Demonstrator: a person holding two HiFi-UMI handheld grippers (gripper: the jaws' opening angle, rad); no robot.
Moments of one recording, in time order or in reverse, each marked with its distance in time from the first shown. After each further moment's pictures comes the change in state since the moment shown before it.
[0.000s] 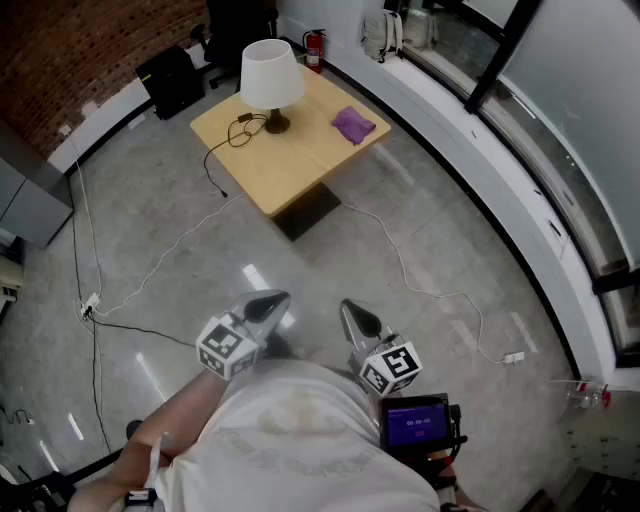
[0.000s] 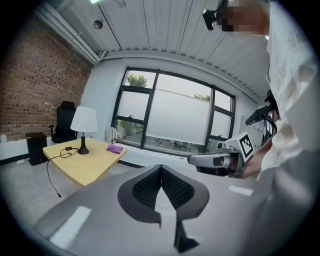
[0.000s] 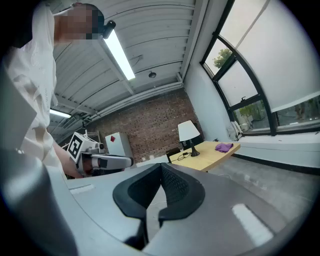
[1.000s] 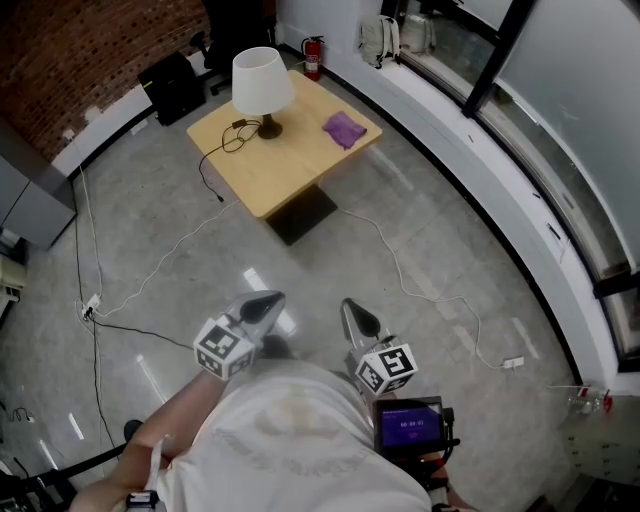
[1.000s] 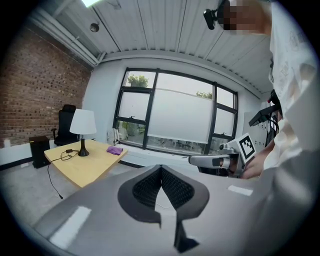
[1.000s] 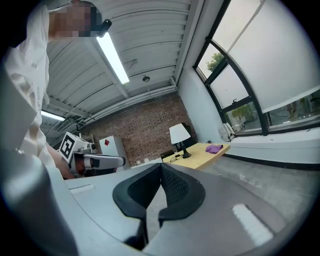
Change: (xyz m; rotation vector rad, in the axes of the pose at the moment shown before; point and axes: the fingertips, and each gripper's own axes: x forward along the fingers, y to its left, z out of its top) left arm 0.012 -0.025 0.008 0.018 0.008 0.040; right arm -0.028 -0.029 0.001 0.045 -0.037 -0.062
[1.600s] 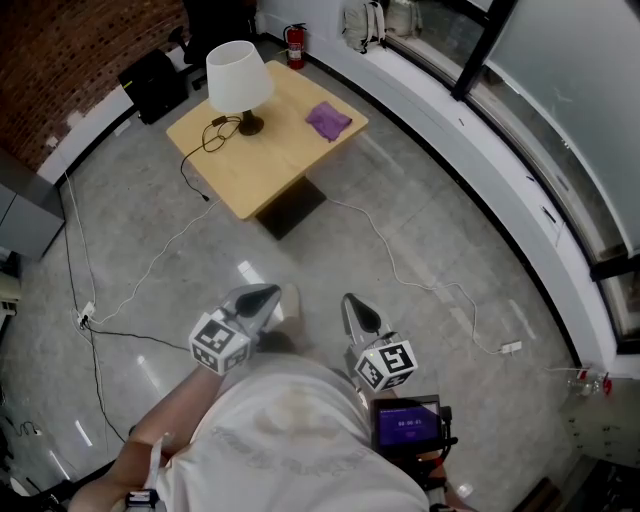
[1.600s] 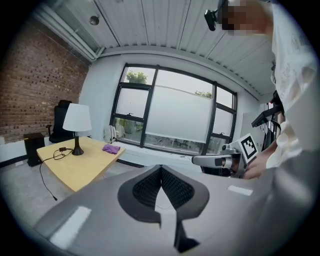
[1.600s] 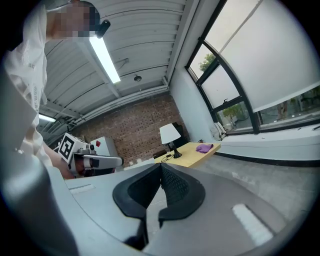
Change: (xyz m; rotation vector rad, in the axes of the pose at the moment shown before) left arm 0.038 0.018 0.002 -0.015 0.026 -0.038; right arm 0.005 -0.038 0.003 0.032 0.005 -0.088
